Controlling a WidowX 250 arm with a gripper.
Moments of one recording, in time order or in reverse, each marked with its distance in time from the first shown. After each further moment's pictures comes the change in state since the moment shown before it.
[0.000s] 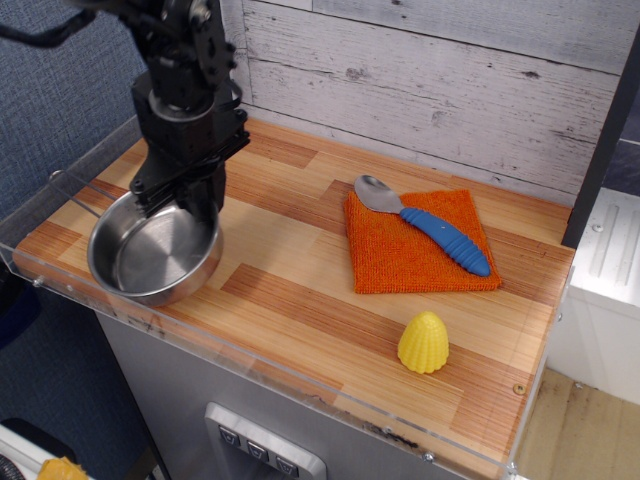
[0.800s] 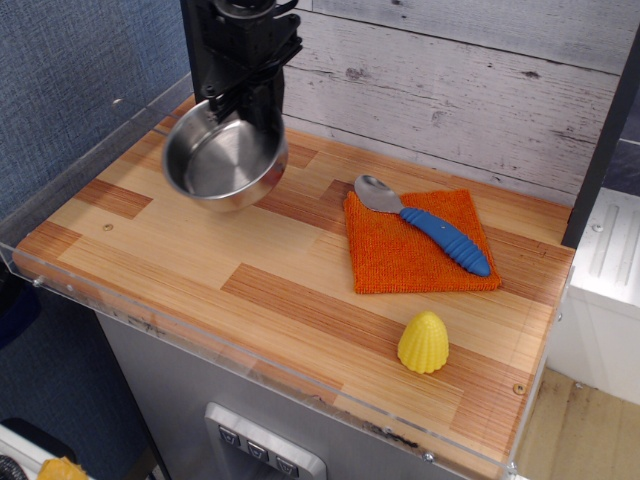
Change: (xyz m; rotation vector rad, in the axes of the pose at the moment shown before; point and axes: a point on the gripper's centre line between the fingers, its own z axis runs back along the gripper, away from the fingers) arm 0.022 -0.089 0.017 -0.114 -0.006 0.083
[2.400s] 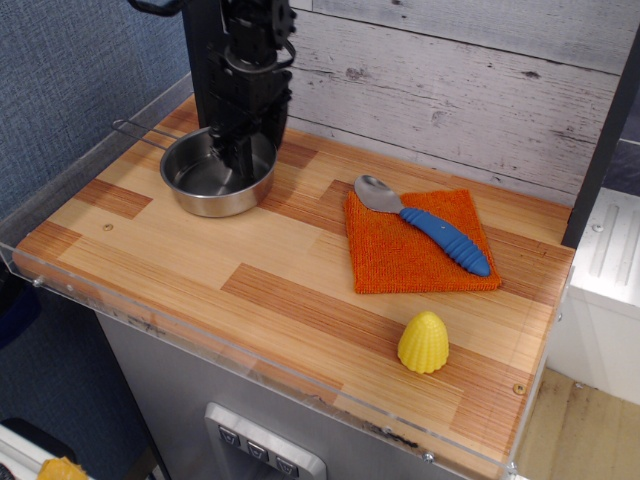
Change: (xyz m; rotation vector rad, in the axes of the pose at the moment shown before) arm 0.009 -0.001 -0.065 0.113 -0.029 0.002
